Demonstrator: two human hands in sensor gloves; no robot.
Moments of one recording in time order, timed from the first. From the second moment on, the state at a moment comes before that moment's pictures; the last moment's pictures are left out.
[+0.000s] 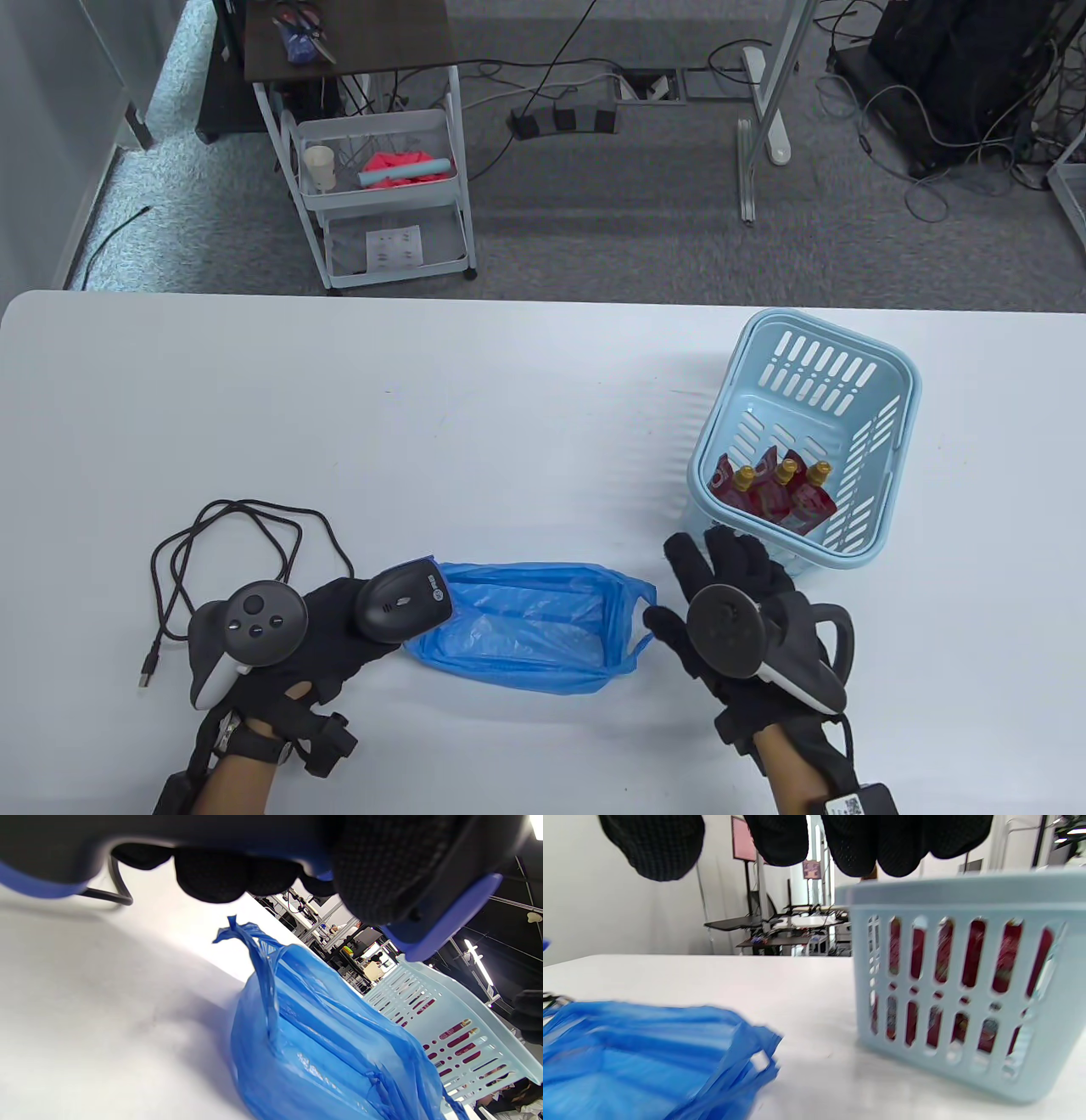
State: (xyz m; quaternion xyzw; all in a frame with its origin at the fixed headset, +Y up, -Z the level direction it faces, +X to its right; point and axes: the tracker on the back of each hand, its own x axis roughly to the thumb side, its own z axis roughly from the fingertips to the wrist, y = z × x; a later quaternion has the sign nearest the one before) left_hand -0.260 -0.732 -0.177 -0.08 -0.10 0.36 0.93; right_hand 0.169 -0.630 -0.179 0.08 0.01 0.99 0.07
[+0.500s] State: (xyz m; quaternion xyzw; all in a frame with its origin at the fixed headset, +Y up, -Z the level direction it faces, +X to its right) left_hand -0.265 -0.732 -0.177 -0.08 -0.09 0.36 0.92; right_hand 0.194 -0.617 -0.248 -0.05 0.02 0.99 0.11
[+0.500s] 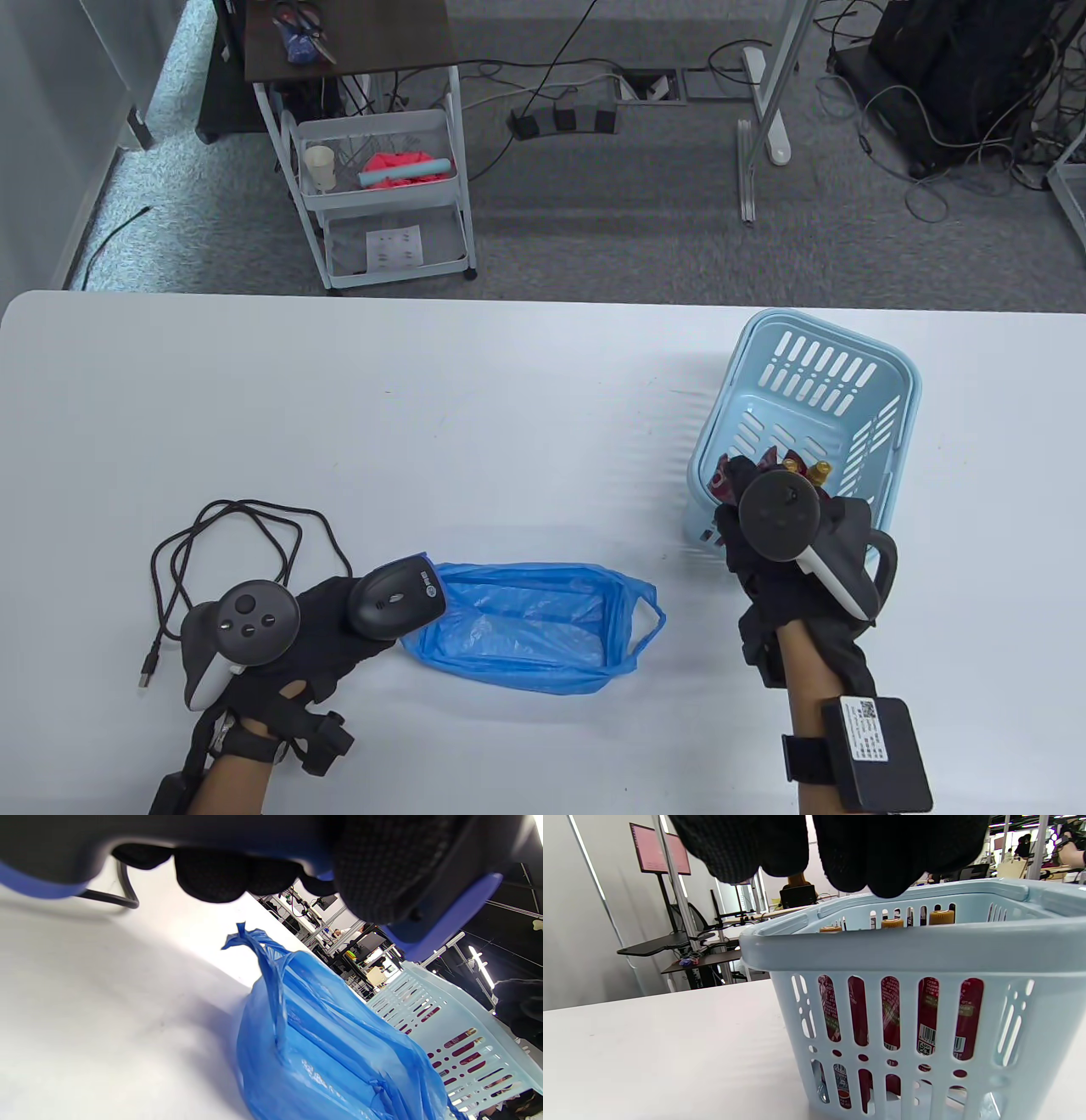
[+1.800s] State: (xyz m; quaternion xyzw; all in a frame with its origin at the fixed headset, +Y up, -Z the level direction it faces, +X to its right) left_hand -0.261 -0.736 -0.176 -0.08 -0.10 0.36 0.92; right_hand 0.198 -0.652 -0.302 -0.18 0.13 0.96 0.15
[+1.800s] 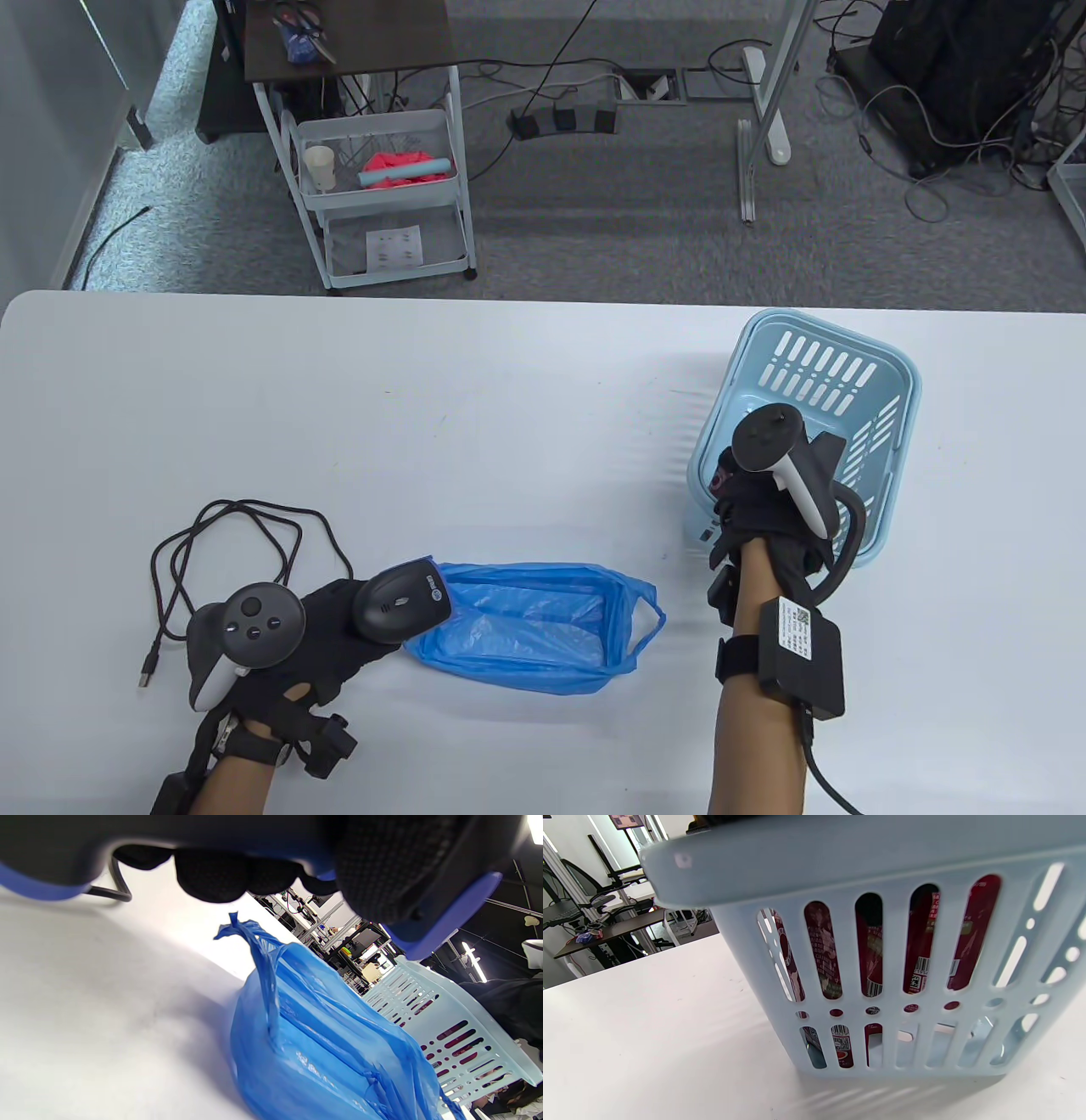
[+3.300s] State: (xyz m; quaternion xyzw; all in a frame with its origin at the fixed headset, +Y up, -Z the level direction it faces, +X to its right) left_hand -0.265 -0.735 -0.177 -0.08 -0.09 0.37 0.92; right_hand 0.193 -0.526 -0.237 -0.10 -0.10 0.98 0.13
